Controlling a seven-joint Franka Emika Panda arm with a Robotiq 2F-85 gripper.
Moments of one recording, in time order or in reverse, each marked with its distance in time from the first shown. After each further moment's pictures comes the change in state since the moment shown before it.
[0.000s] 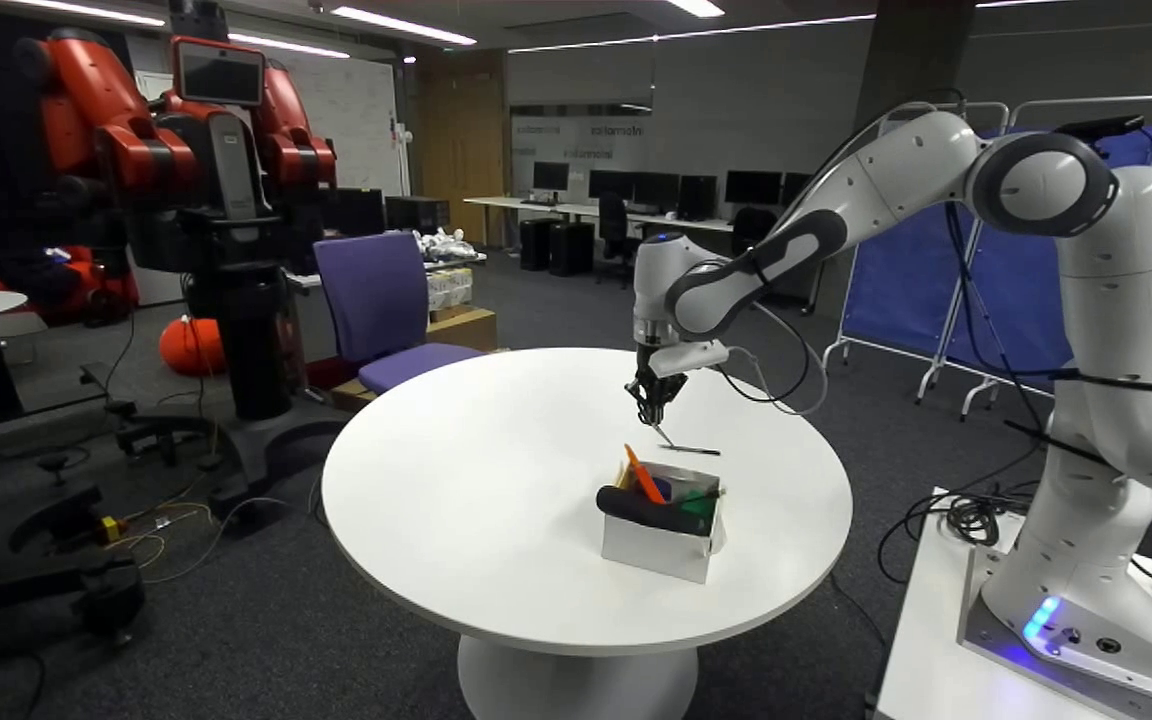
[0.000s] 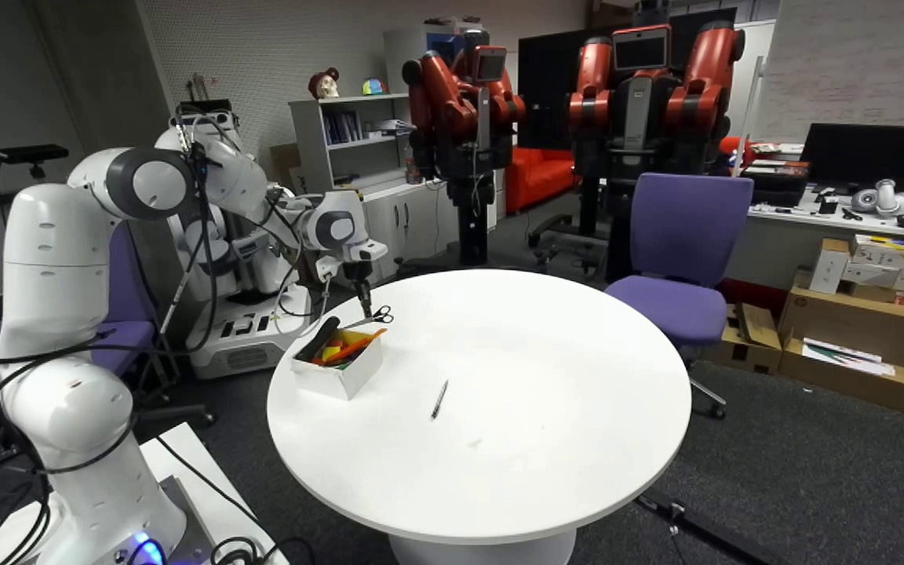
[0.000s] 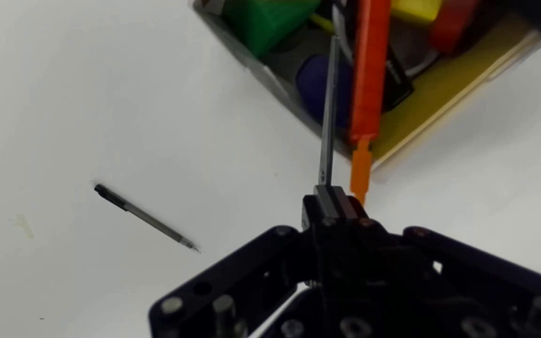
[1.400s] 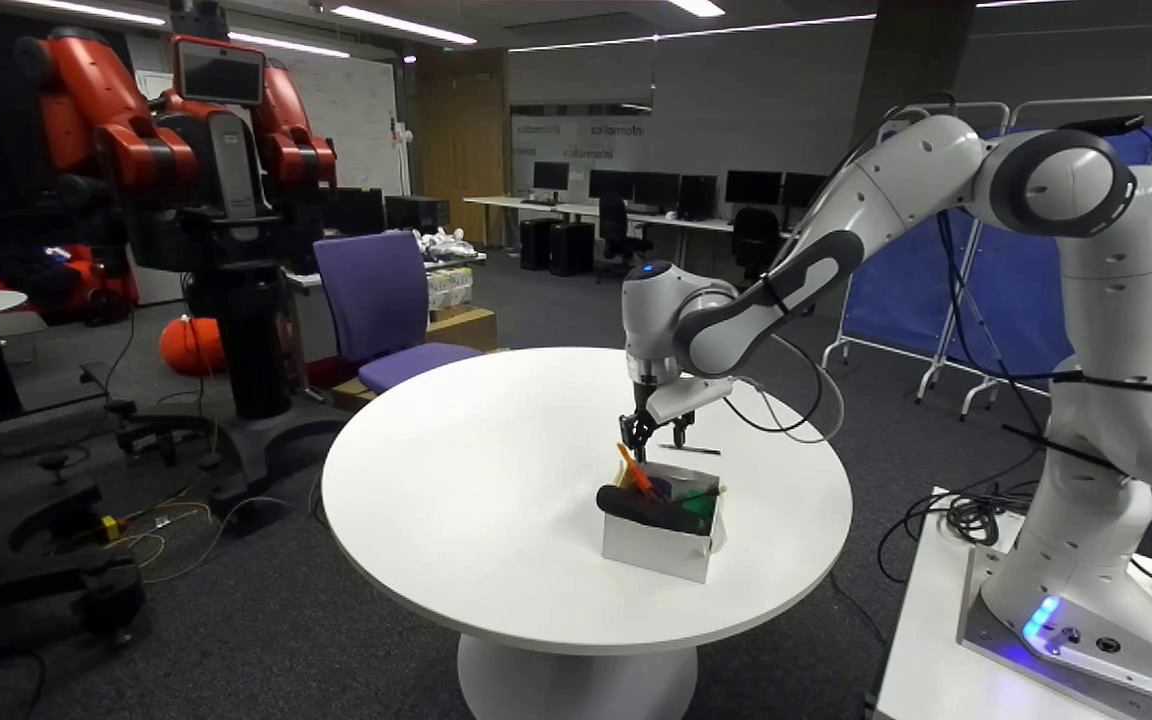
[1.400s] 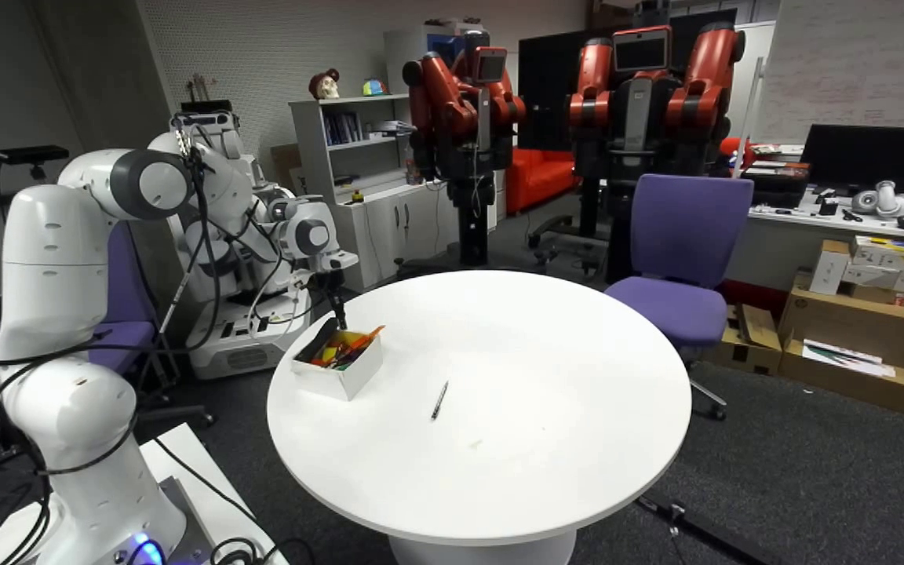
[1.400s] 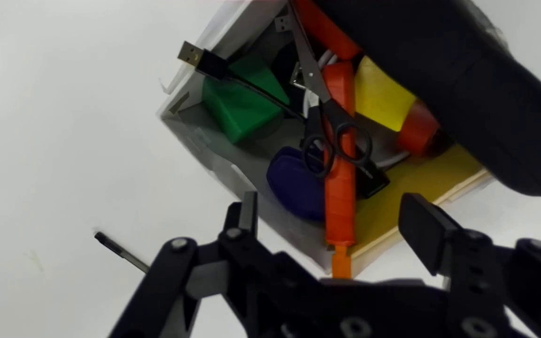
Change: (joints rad) arm 0.060 0.001 0.076 -0.067 -0.121 -0.029 0.202
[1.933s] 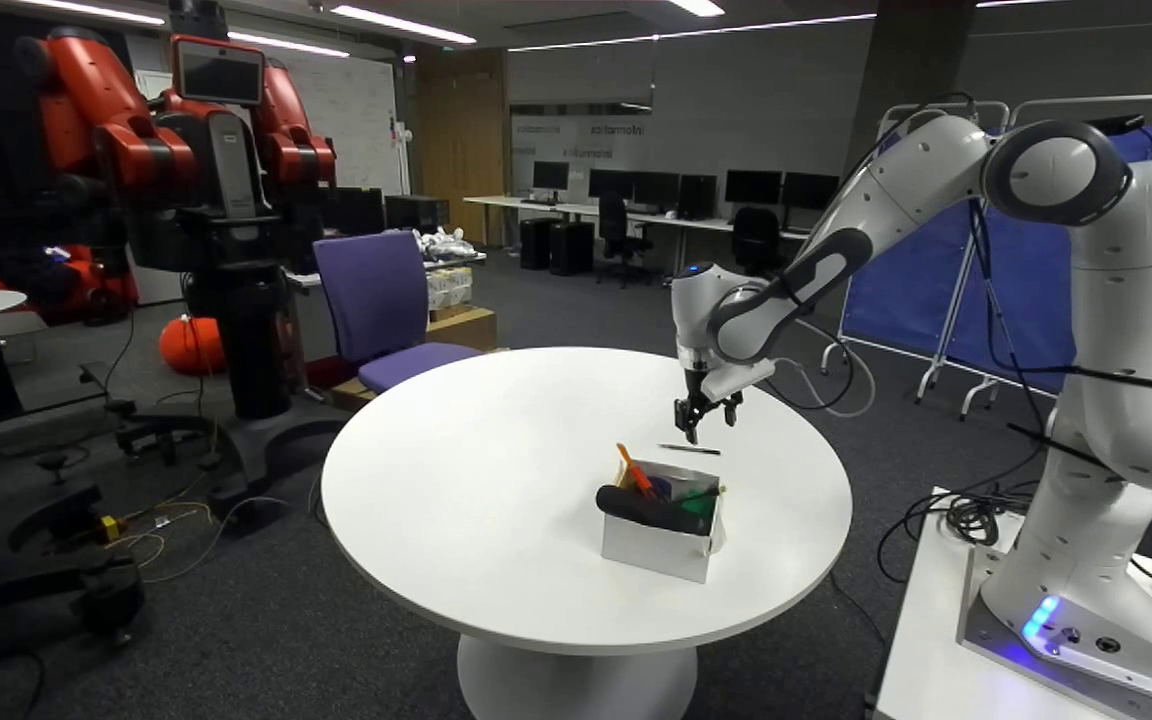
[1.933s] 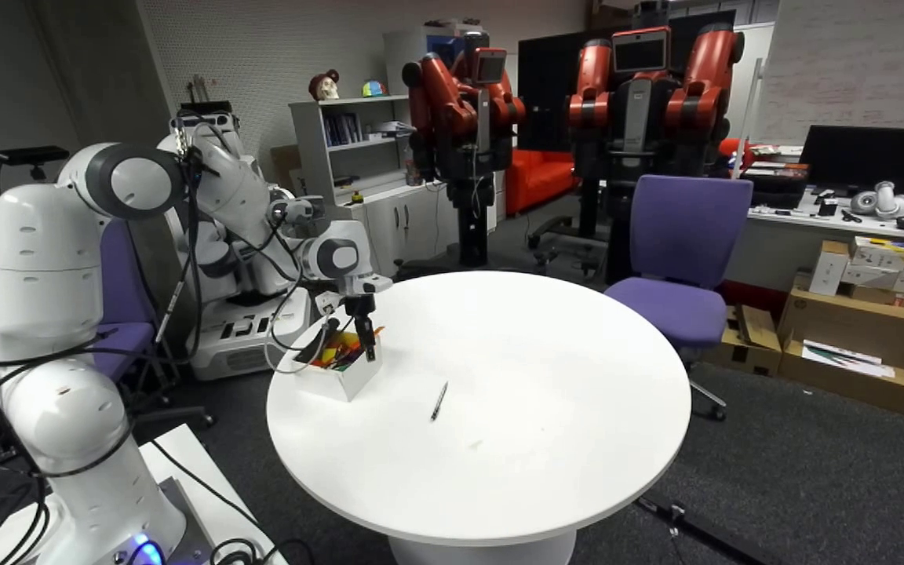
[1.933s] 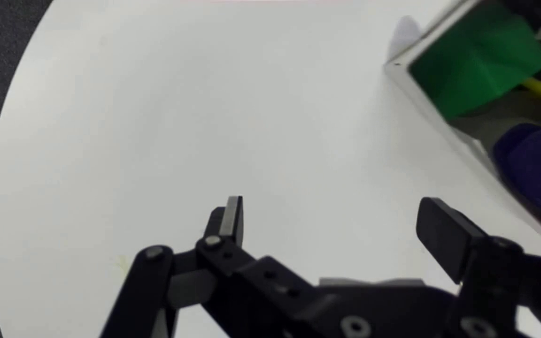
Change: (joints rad) arm -0.186 -0.065 -0.068 -0.162 -0.011 0.048 -0.253
